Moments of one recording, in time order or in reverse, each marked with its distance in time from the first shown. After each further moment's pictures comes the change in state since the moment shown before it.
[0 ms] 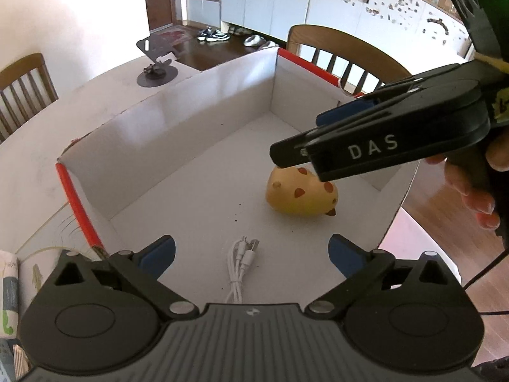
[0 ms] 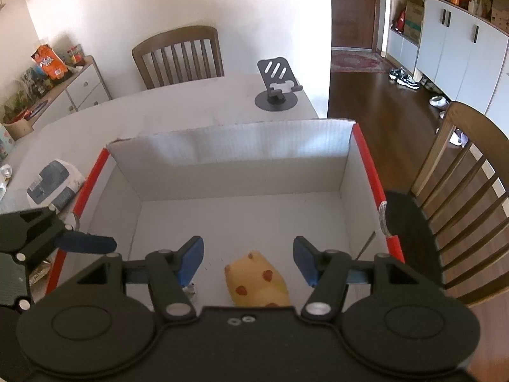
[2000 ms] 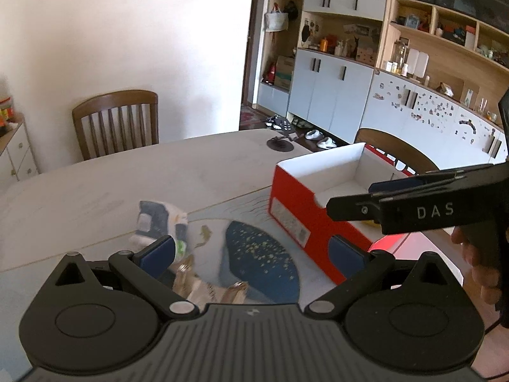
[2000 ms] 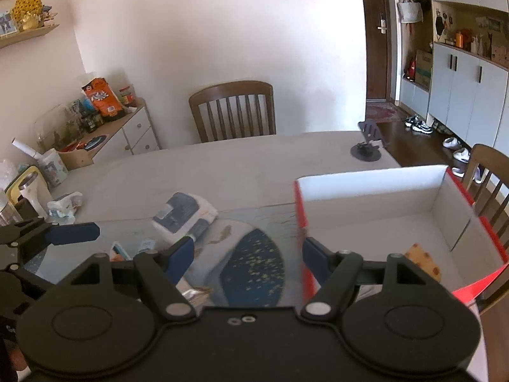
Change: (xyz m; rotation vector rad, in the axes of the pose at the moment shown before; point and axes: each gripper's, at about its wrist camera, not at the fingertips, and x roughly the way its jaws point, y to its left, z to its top) left arm -0.207 0.132 -0.159 -0.198 -0.373 0.142; right arm -0.076 0.218 -0.035 0.003 -0.222 0.037
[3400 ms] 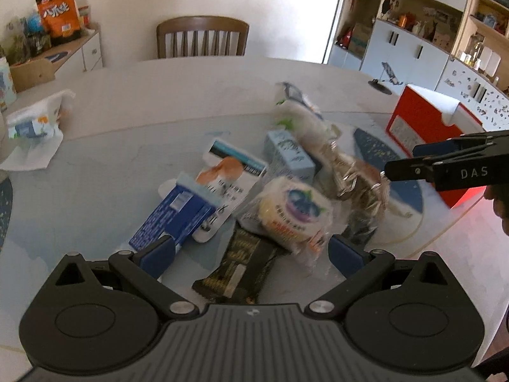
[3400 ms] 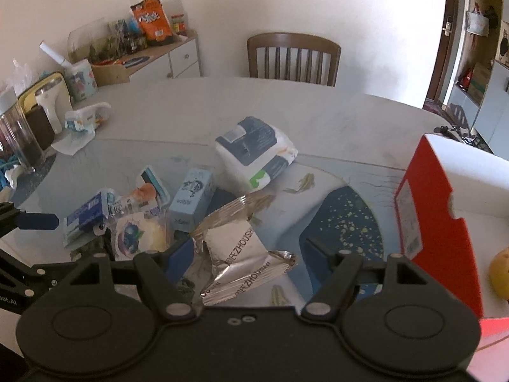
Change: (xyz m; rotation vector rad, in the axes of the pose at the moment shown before) left arm -0.005 0.137 -0.126 -0.194 0.174 0.175; right arm 0.096 0.093 -0.050 -0.230 0.158 0.067
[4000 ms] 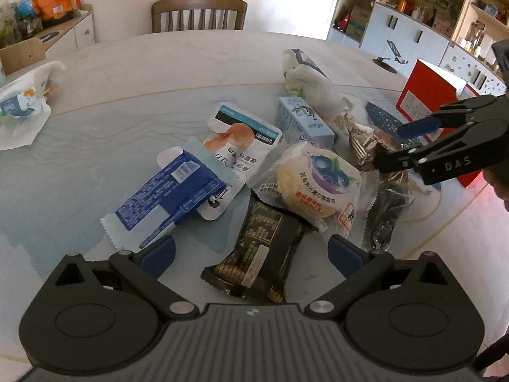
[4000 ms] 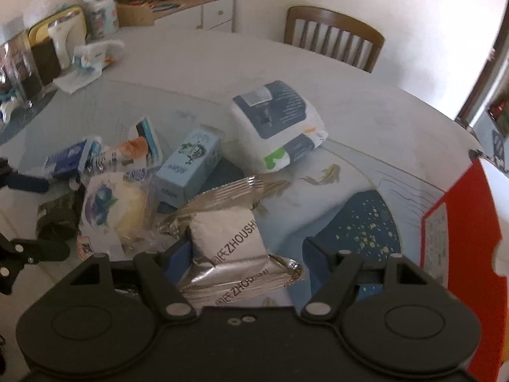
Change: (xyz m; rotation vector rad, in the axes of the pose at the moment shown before) left arm 0.027 0.016 -0.014 0.010 0.061 -0.029; right arm 0.056 0.006 0.006 -0.220 0.134 0.021
